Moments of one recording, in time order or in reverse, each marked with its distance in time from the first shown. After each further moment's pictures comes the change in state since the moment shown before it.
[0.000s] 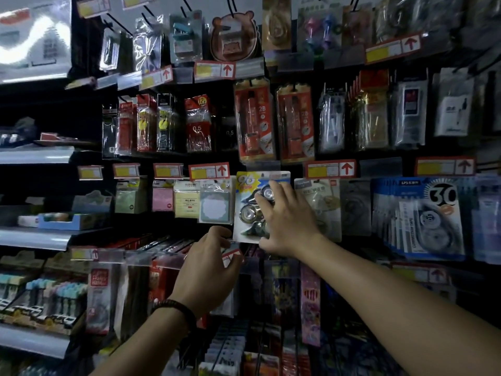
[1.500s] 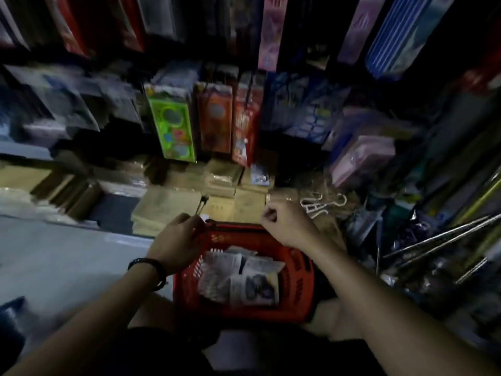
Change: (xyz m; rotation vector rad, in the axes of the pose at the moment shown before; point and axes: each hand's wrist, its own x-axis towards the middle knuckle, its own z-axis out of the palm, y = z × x) left_hand -0.432 -0.105 0.155 0.124 -0.876 -0.355; right_hand -0.501 -0.097 0.156 0.859 -0.916 0.431
